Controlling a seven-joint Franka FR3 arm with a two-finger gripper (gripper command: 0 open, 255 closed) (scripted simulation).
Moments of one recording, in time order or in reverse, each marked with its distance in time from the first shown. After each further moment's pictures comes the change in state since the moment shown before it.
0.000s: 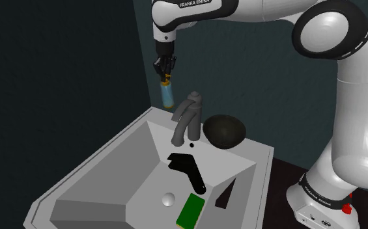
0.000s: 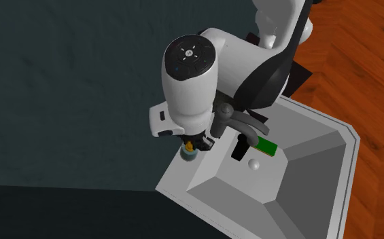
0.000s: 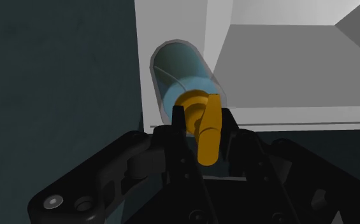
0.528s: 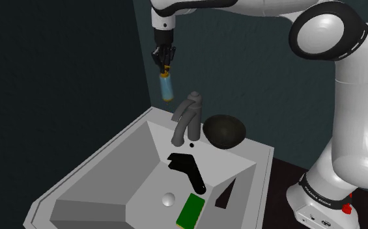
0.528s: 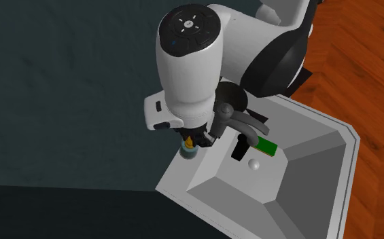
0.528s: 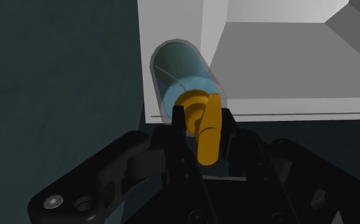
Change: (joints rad) arm 0.006 0.019 0.001 0.136 -0.003 -0.115 0.005
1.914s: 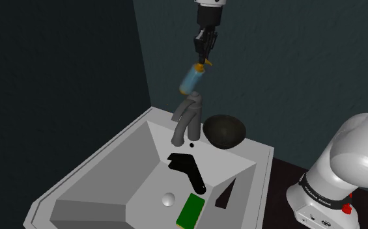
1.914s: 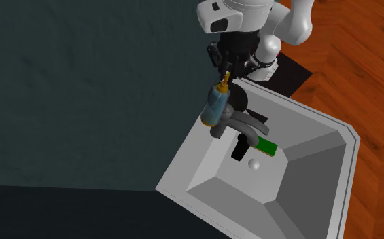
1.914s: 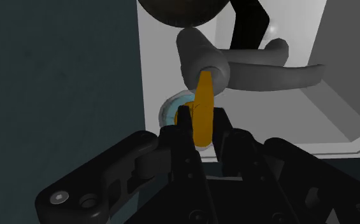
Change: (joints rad) arm -0.063 -0.630 -0.029 -0.608 0.093 -0.020 -0.085
